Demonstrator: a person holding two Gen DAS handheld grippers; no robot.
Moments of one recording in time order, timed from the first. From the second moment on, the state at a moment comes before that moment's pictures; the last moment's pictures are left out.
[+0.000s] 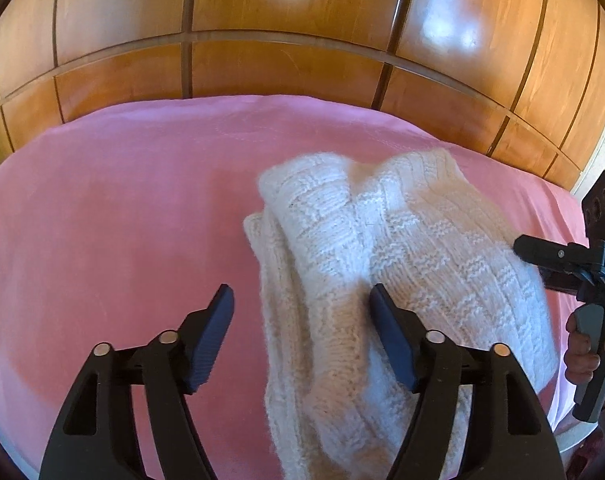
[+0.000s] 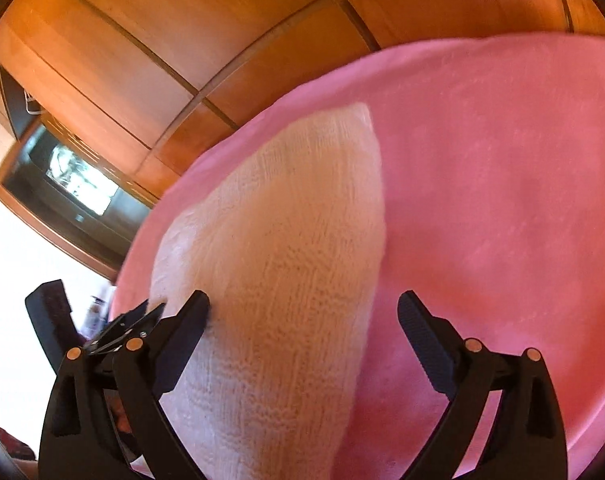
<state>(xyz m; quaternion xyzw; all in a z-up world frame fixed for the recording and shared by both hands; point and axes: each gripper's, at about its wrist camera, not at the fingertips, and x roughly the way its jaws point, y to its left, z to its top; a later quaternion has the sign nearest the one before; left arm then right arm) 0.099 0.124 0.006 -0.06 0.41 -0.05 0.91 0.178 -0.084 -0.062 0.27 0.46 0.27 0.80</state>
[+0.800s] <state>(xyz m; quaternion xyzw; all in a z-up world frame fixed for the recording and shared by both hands) 0.128 0.173 -0.043 -0.27 0.43 -0.22 0.83 0.206 -0.064 -0.083 0.31 0.49 0.33 0.75</state>
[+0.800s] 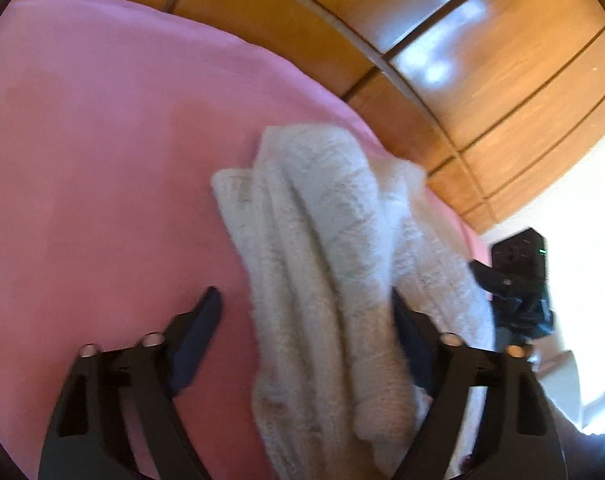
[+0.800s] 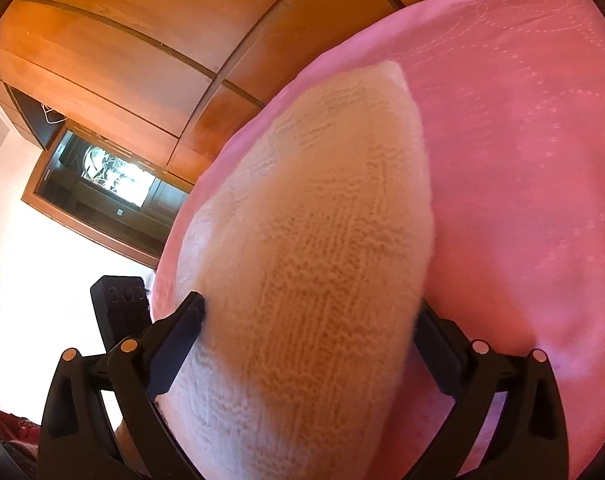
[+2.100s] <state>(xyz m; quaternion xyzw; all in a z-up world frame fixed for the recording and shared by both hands) 0.124 -0.105 0.020 -0.18 0.42 -0.46 0.76 0.015 -0.256 -0.022 0.32 0.36 0.09 0.87</state>
